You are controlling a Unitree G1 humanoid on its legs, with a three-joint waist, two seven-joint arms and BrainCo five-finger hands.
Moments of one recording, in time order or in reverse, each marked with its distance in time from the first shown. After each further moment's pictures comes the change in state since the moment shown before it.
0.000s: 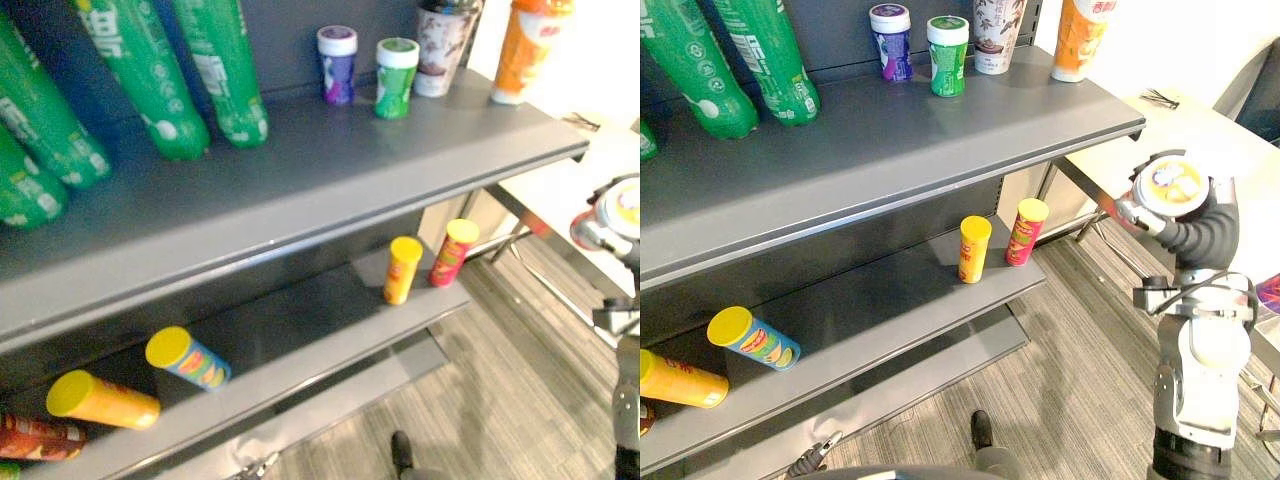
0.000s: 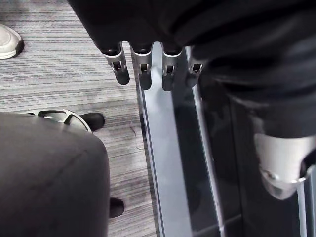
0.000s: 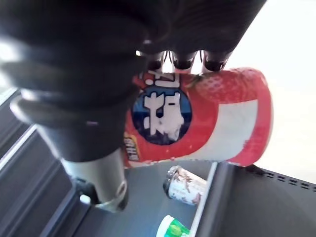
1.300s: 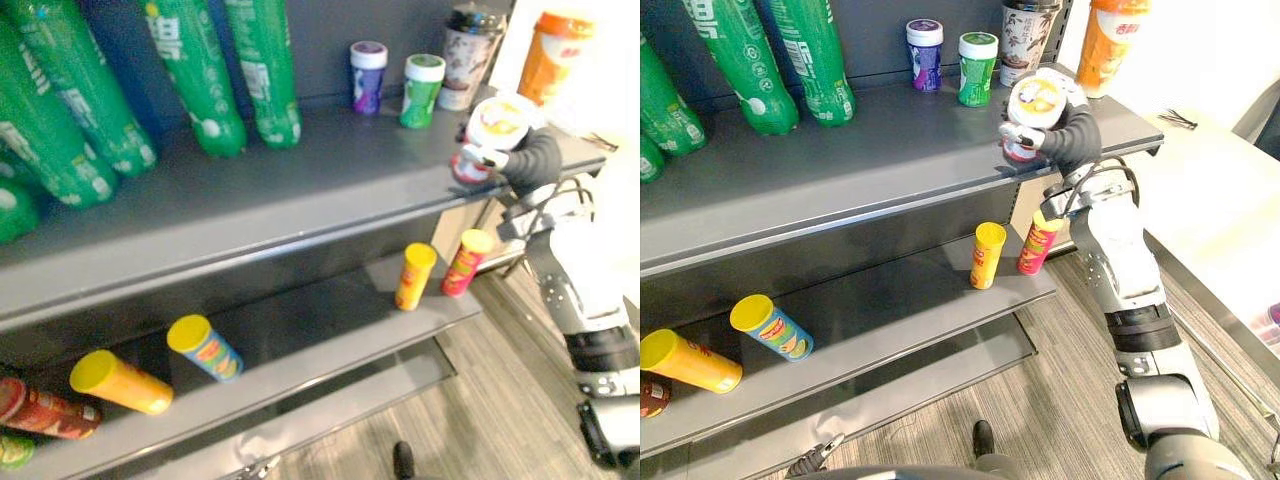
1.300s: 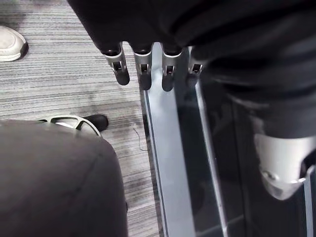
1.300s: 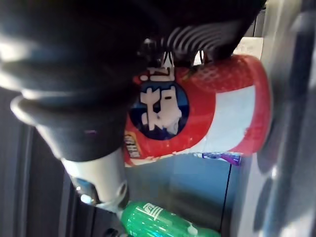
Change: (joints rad) left arm -0.002 0.018 -0.079 -0.011 -0.009 0.043 0.009; right arm -0.555 -0.135 0.535 0.373 0.237 0.095 -0.023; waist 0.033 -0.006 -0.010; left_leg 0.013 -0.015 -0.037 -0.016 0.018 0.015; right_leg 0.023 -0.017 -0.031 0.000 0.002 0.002
